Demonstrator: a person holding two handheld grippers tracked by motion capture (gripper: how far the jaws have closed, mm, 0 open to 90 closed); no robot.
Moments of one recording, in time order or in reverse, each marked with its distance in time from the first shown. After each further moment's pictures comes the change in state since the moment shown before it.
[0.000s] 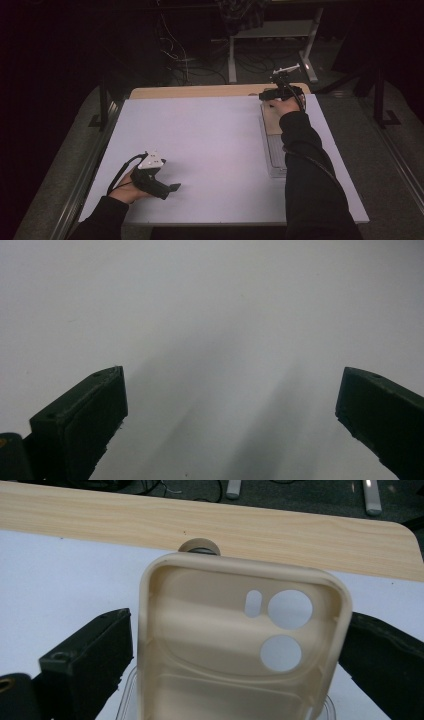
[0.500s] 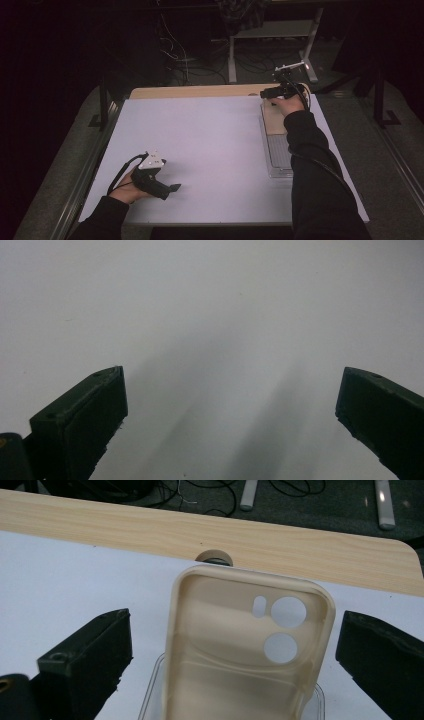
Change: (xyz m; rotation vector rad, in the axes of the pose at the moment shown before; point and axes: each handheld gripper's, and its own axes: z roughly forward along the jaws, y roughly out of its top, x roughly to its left) left arm 0.000 0.000 0.000 0.016 0.000 0.009; right arm 0.000 0.003 -0.023 -0.041 0.056 -0.029
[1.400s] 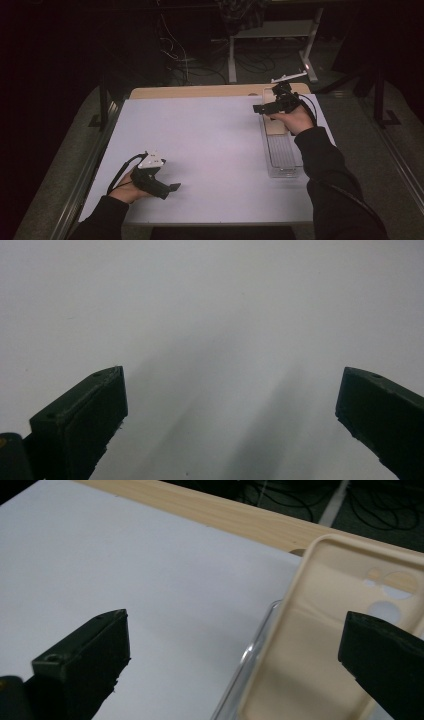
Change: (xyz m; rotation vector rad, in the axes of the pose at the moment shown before) left arm 0.001 0.000 0.001 -0.006 -0.003 -0.015; right arm 0.025 -0.039 -0.051 -0.057 0.275 -0.194
